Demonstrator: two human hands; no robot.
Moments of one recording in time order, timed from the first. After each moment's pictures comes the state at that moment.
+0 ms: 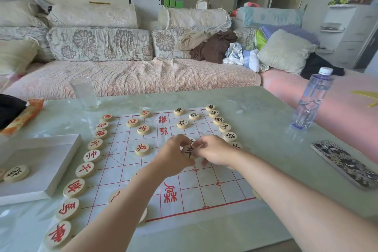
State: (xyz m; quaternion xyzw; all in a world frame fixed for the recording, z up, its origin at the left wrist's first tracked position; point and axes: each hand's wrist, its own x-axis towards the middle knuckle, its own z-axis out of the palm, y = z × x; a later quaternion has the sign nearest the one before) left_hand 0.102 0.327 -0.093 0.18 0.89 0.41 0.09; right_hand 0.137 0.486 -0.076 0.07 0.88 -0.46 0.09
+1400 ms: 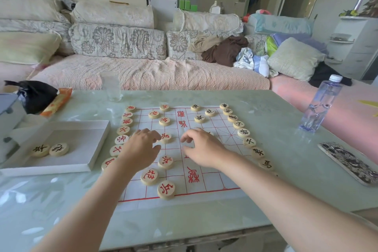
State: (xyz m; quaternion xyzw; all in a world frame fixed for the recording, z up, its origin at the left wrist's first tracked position) left_hand 0.113 0.185 -0.085 0.19 0.96 0.18 -0.11; right_hand 0.166 0.390 -0.059 -0.07 0.97 -0.23 -0.02
